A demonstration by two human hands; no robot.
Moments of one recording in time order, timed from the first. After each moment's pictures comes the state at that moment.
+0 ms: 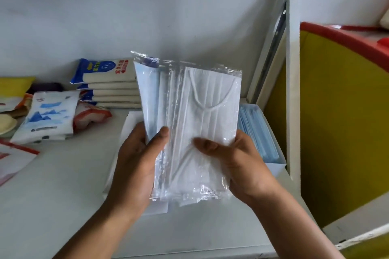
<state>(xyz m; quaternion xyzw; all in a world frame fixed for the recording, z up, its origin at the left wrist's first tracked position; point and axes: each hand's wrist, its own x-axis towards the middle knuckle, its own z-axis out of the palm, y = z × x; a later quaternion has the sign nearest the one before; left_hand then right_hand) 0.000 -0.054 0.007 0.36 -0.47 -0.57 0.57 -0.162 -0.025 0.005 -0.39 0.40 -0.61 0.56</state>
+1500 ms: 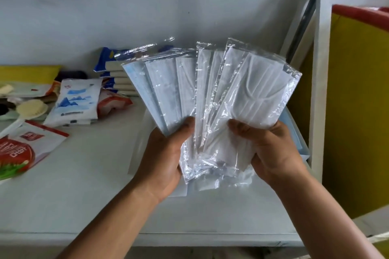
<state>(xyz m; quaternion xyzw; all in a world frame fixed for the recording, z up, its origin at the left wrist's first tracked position) -0.002 -0.061 -0.005 0.34 -0.38 -0.68 0.53 -0.166 -0.030 0.007 -0.30 0.45 -0.69 0.49</state>
